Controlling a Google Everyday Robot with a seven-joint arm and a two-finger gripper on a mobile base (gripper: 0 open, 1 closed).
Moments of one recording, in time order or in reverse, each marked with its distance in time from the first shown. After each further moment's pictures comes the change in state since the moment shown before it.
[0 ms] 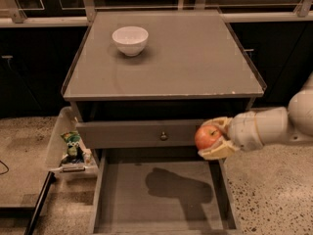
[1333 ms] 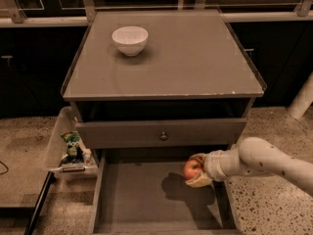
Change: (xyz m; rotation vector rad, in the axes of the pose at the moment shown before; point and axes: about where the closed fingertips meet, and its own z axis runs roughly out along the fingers) arm 0.166 0.012 0.141 0.004 0.183 -0.002
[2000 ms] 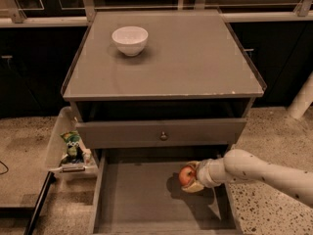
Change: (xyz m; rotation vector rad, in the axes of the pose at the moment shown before) arm 0.044 -0.006 0.067 0.035 0.069 -0.037
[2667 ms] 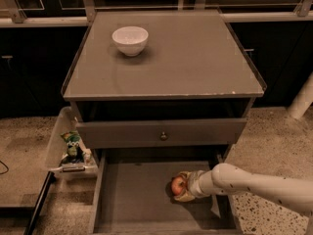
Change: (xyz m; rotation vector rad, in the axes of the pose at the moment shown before) arm 0.020 0.027 0.064 0.000 0.004 -0.046
